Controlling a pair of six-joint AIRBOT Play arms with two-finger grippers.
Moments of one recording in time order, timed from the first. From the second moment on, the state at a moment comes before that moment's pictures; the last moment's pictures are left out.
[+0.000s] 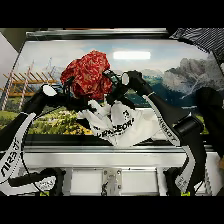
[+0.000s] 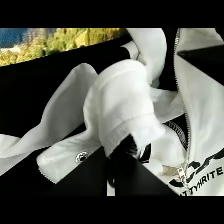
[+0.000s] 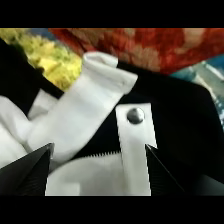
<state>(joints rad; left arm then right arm) -0.11 -1.41 1.03 0.90 -1.05 -1.34 0.51 -1.95 1.82 -1.27 1.20 1.24</state>
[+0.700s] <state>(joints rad) -0.08 -1.32 1.19 0.90 -1.09 -1.36 0.47 -1.73 1.86 -1.46 1.41 1.27</state>
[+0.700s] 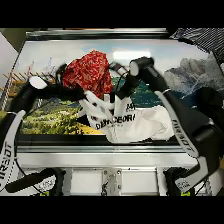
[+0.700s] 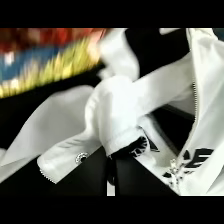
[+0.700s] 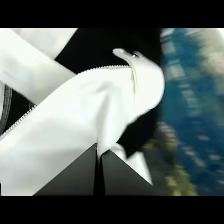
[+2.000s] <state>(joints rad) -0.54 -1.20 0.95 1.21 -1.00 -1.63 0.35 -0.91 0.86 -1.58 1.15 1.61</state>
